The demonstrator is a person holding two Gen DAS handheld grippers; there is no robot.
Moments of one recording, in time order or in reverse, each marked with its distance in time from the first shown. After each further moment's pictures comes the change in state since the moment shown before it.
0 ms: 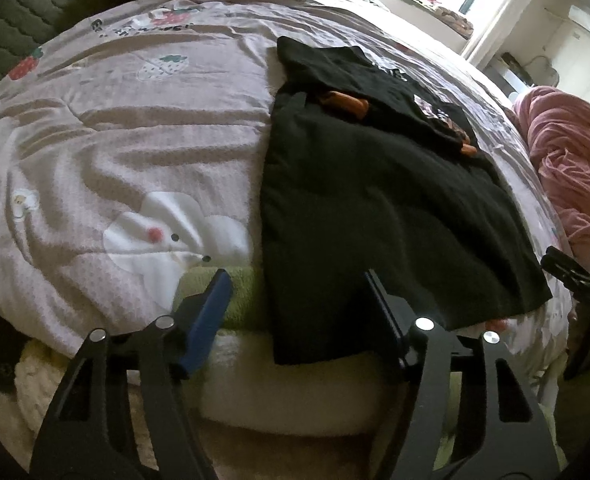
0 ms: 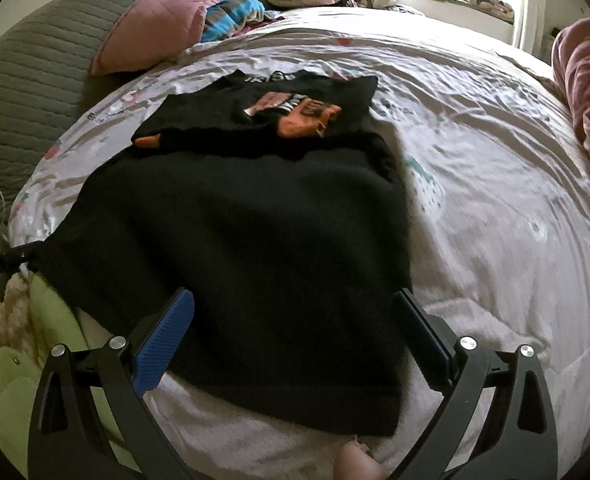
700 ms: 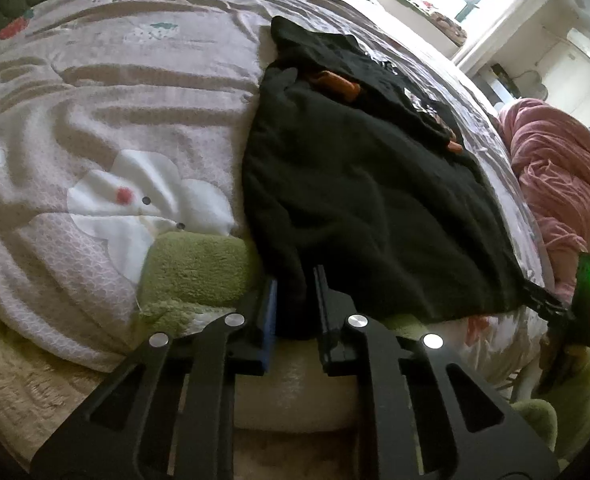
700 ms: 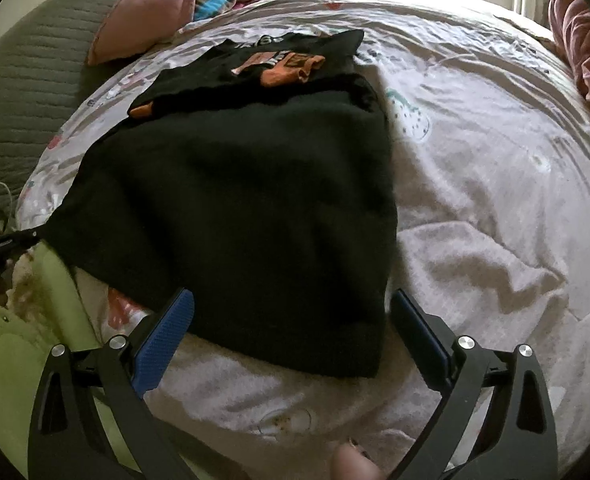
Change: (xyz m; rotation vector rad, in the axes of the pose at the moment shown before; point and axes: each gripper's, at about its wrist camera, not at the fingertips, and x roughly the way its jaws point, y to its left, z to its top) left arm 0.014 0.006 -0.011 -0.071 0.036 -0.109; right arm 0.005 -0.026 -0.037 0.050 0.100 0.047
